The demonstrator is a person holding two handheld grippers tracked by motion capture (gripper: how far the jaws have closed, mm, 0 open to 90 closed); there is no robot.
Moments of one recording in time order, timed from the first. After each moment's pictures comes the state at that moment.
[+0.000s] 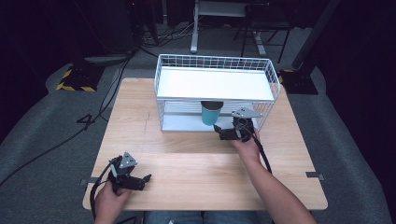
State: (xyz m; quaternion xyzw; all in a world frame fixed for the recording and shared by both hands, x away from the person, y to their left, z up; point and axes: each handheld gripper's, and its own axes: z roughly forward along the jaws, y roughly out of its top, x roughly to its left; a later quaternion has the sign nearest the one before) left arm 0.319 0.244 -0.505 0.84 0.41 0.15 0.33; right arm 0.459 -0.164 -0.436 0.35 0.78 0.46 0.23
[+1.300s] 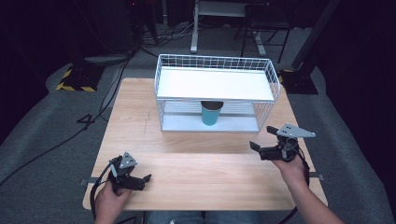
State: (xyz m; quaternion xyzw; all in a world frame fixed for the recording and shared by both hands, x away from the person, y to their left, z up) left arm 0.319 0.244 -0.505 0.84 0.41 0.15 0.33; right arm 0.381 -0.275 -0.407 0.35 0.77 0.48 0.22
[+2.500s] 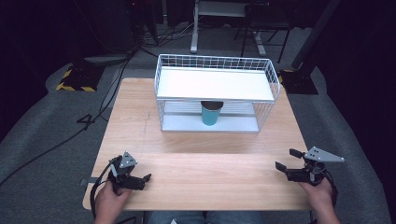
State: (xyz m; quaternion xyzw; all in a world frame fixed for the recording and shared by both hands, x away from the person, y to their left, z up) left arm 0.320 0.244 -0.505 0.84 0.41 0.15 0.33; right arm 0.336 -0.364 -0.455 0.38 0.78 0.46 0.20
